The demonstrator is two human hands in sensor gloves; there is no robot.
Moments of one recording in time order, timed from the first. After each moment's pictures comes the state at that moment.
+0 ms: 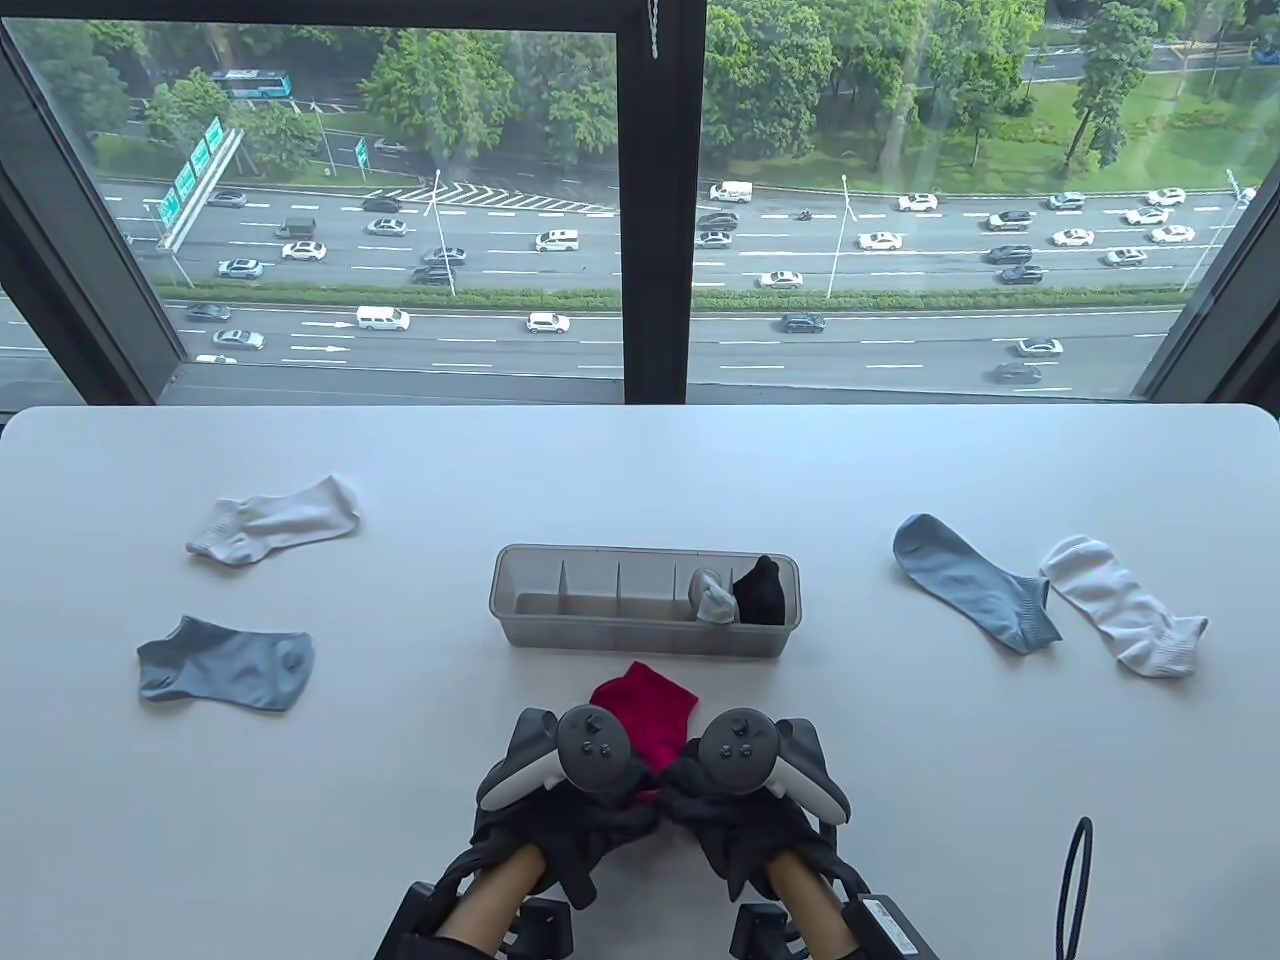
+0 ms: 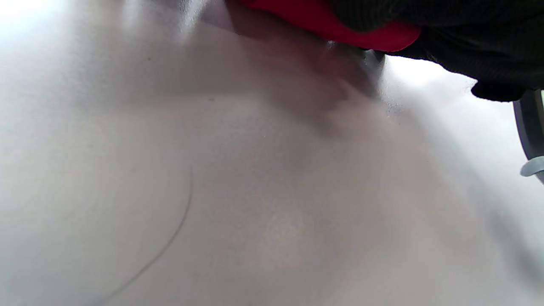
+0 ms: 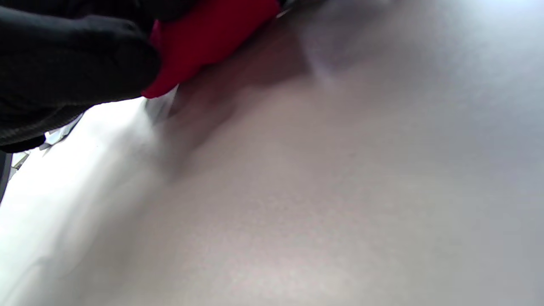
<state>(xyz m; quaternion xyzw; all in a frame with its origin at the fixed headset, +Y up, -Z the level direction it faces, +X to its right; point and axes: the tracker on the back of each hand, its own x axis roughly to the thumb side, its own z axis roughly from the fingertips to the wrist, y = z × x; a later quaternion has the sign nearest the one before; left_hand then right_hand) -0.104 -0.770 -0.288 -0.33 -0.20 0.16 0.91 0.068 -0.778 -0.281 0.13 0.28 0.91 0.29</state>
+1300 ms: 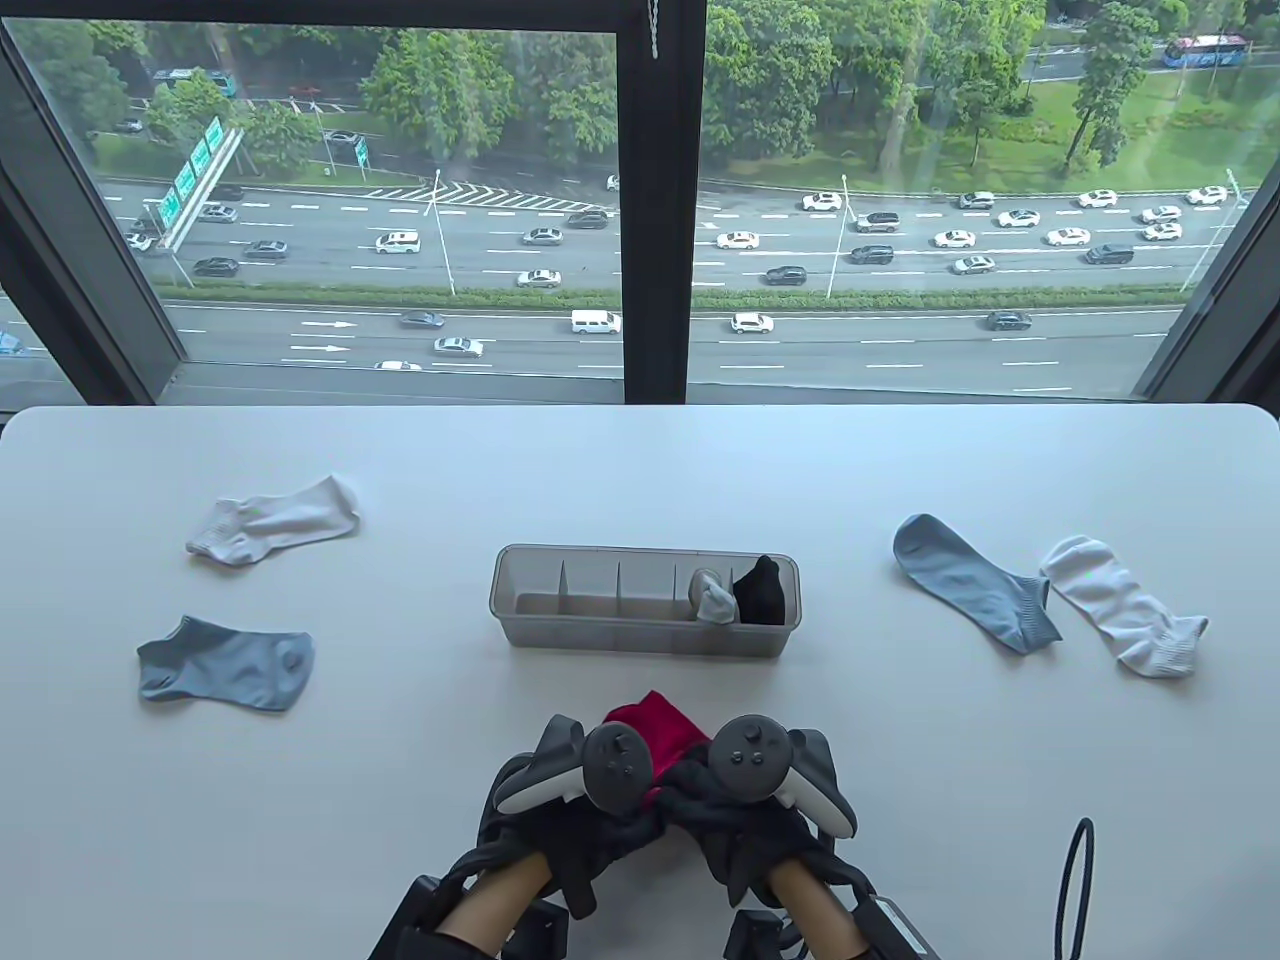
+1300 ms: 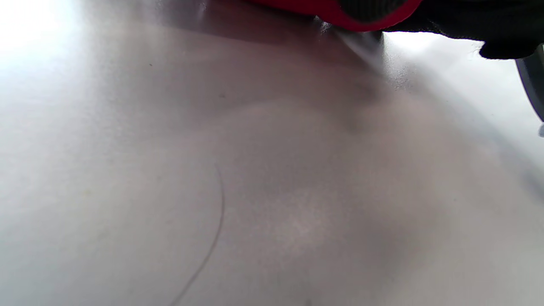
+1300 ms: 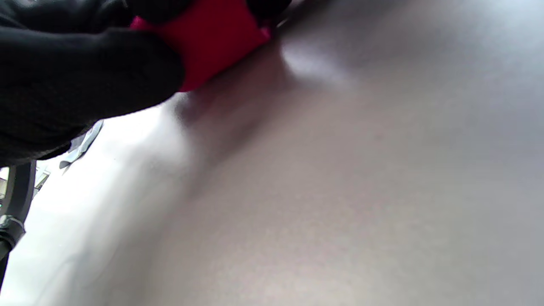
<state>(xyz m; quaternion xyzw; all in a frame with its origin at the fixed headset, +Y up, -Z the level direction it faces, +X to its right) -0.093 -0.770 -0.284 -0.31 -0.24 0.11 0.91 0.071 -0.779 -0.276 0.12 0.27 0.90 0.32</state>
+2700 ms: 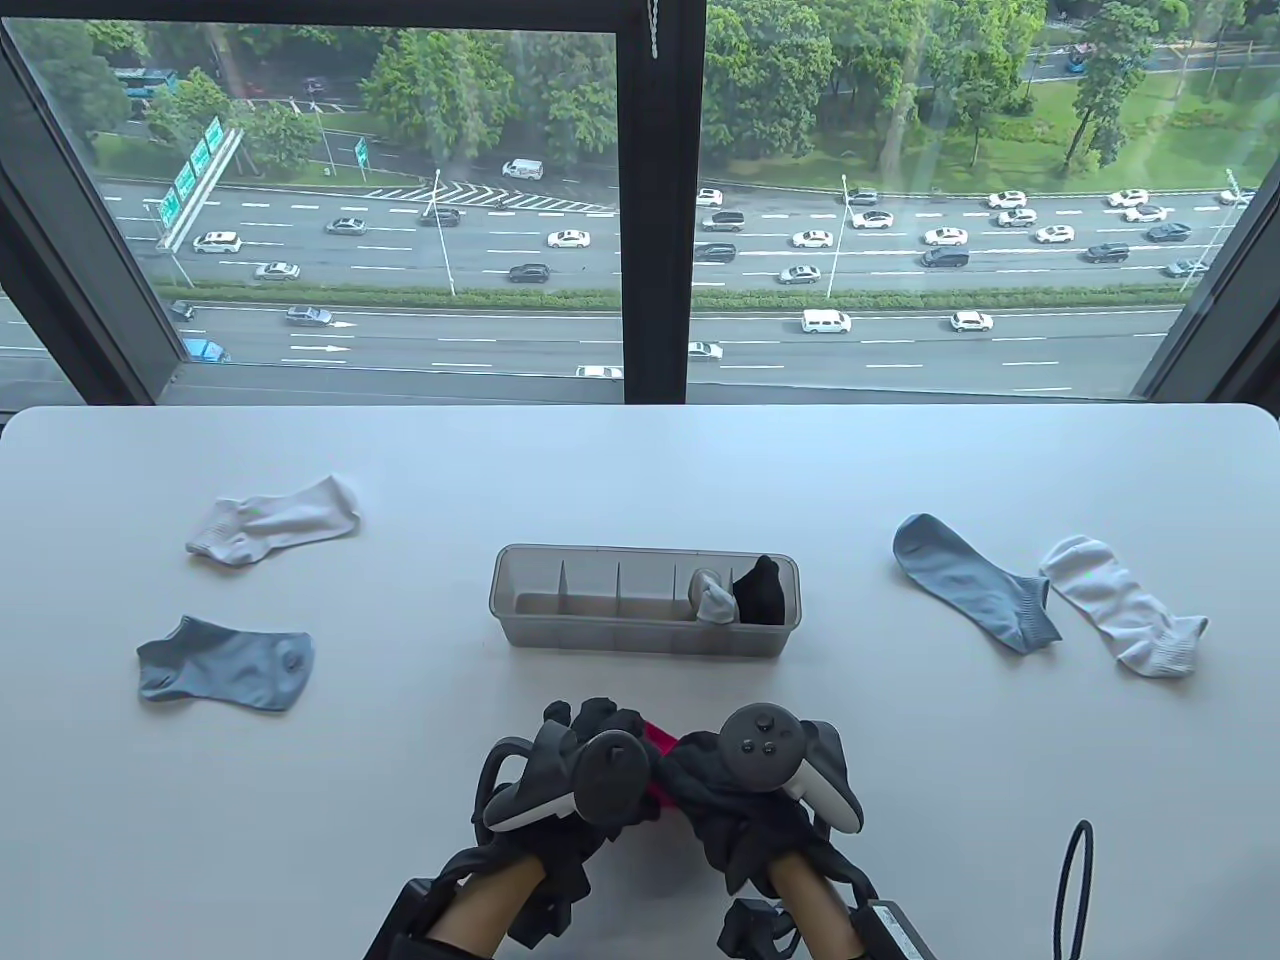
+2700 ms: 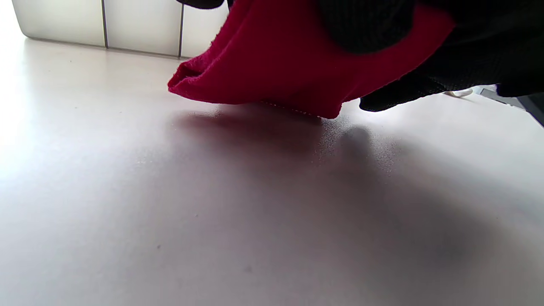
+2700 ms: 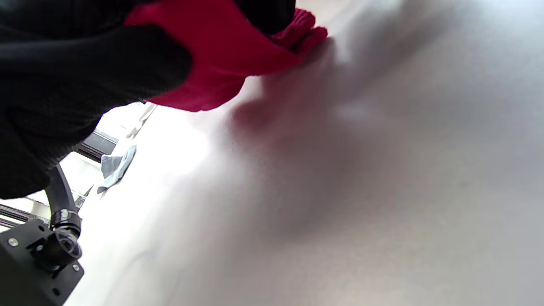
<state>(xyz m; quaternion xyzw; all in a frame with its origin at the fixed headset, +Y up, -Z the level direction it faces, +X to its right) -0.094 -0.733 -0.281 -0.14 -0.26 0.07 0.95 0.073 -0.761 -0.278 0.14 0.24 0.89 0.37</state>
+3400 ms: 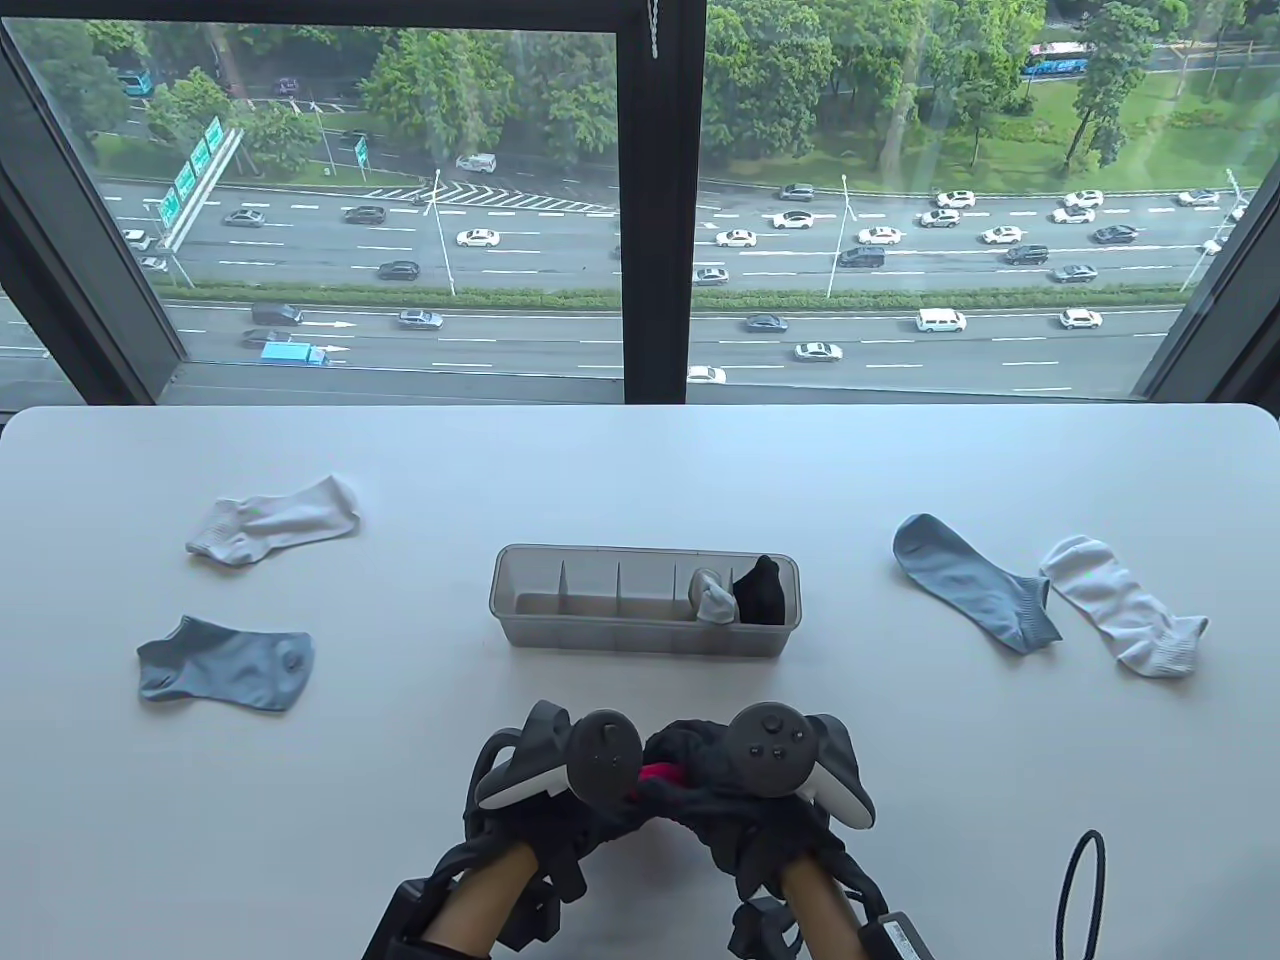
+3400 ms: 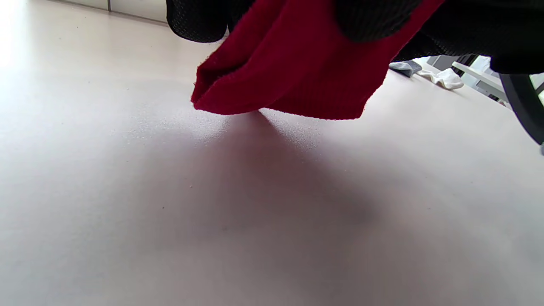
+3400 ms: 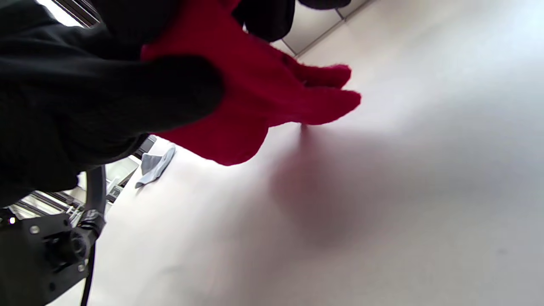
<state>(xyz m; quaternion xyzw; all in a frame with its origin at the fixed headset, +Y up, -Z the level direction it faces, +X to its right) -0.103 -0.728 -0.284 -0.21 -0.26 0.12 0.94 0.072 -0.734 -0.274 0.20 0.19 0.90 0.34</state>
